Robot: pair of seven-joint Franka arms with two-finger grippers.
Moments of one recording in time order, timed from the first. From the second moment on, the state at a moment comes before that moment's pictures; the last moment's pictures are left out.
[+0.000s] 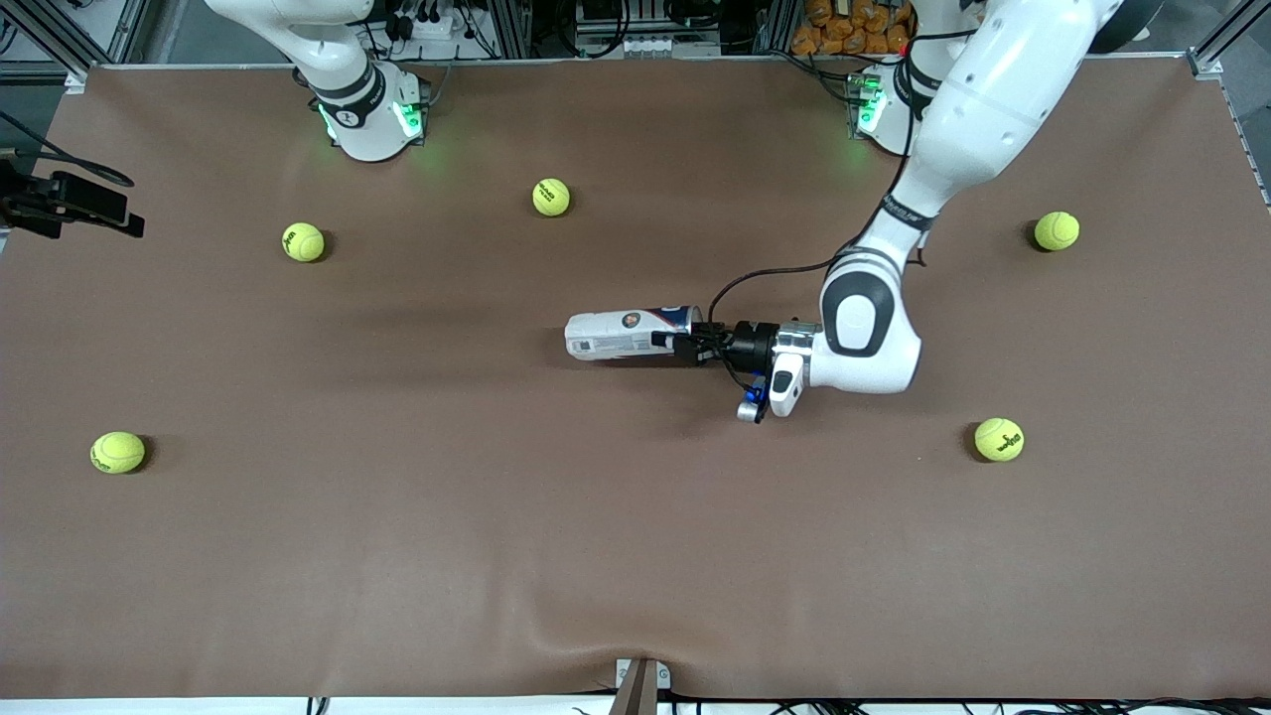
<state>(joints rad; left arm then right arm) -0.24 0.61 -0.25 -1.78 -1.36 2.03 -0.04 -0.05 0.05 -0.04 -1.44 0.06 1.30 -0.02</state>
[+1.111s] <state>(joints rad) -0.59 0.55 -0.26 -1.46 -0.27 2.05 -1.16 -0.06 0.04 -0.04 -1.42 0.01 1.38 0.03</state>
